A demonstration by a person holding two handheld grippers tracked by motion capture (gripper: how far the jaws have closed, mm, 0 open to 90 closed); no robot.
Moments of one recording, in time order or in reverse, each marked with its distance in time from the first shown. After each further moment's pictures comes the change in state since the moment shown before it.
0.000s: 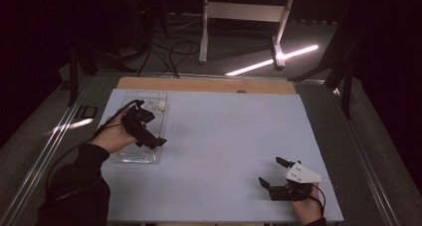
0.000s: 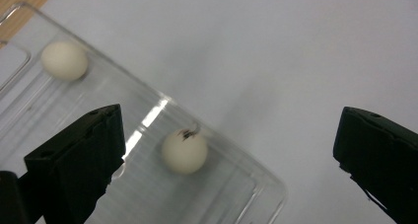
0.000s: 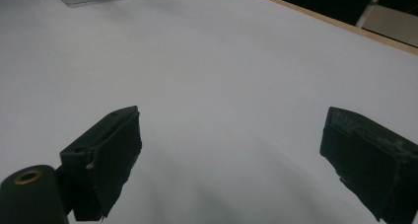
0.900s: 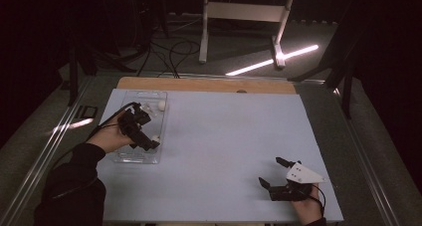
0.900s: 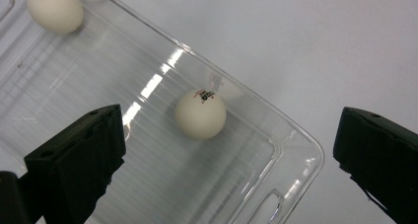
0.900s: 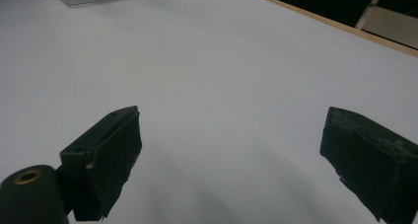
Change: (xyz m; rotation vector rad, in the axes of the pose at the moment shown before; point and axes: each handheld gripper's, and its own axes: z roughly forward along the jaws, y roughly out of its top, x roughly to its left) left arm 0.016 -0.016 0.012 0.129 -0.011 -0.017; right arm 0.000 0.001 -0.001 -0.003 0.000 -0.004
